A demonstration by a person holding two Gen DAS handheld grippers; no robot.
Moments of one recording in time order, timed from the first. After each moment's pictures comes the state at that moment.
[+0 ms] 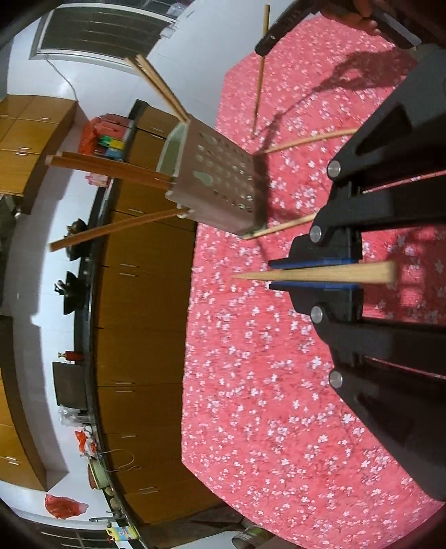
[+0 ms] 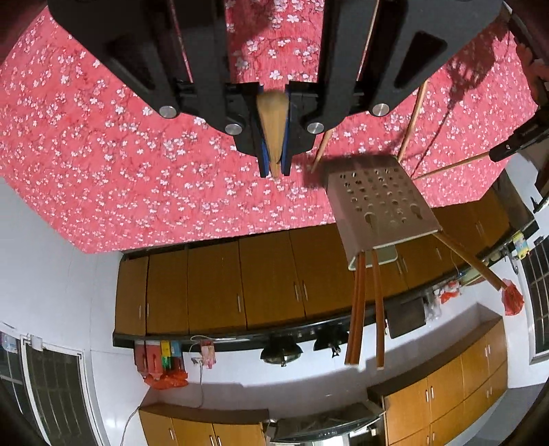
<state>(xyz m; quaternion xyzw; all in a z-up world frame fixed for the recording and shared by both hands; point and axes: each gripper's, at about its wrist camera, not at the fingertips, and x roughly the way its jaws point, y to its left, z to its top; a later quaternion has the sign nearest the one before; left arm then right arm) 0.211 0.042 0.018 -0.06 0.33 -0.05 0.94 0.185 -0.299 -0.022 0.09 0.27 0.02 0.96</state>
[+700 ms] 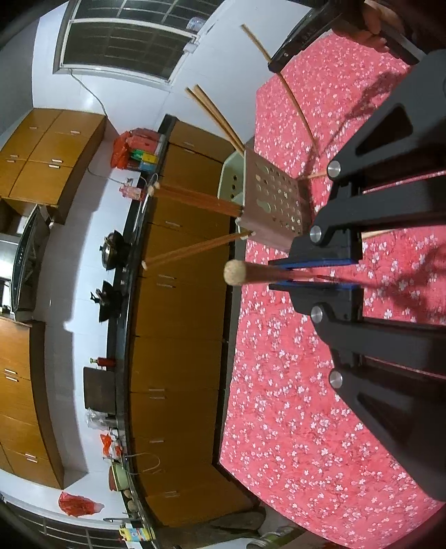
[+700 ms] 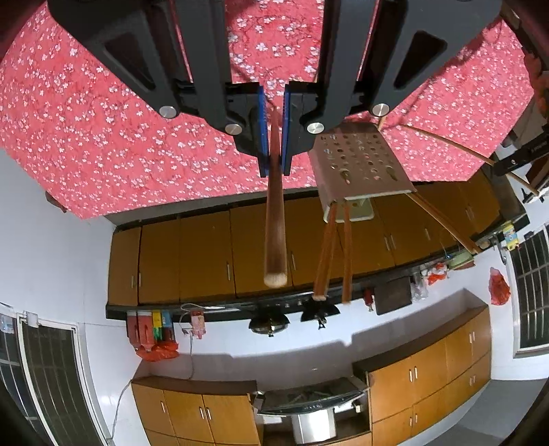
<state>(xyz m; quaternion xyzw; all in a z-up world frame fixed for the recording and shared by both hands) 0.196 0.050 0.077 -0.07 0.26 -0.08 0.96 0.174 -0.291 0.020 0.08 0.20 0.04 0.97</state>
